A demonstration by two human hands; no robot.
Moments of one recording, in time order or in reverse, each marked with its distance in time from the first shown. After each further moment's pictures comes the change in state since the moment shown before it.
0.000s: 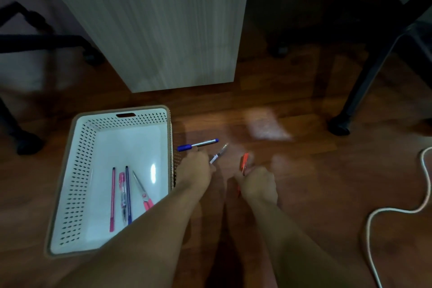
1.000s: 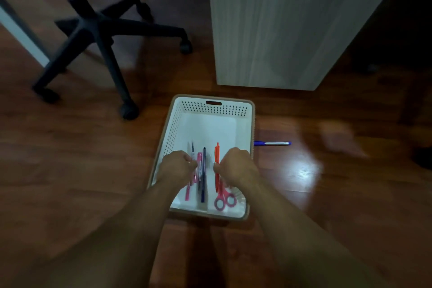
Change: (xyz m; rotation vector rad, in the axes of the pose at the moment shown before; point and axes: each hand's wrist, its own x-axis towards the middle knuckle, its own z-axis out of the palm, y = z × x) left_hand -0.060 -0.225 -0.085 -0.324 0.094 -0.397; right_hand -0.094 -0.148 0.139 -0.434 -0.312 -0.454
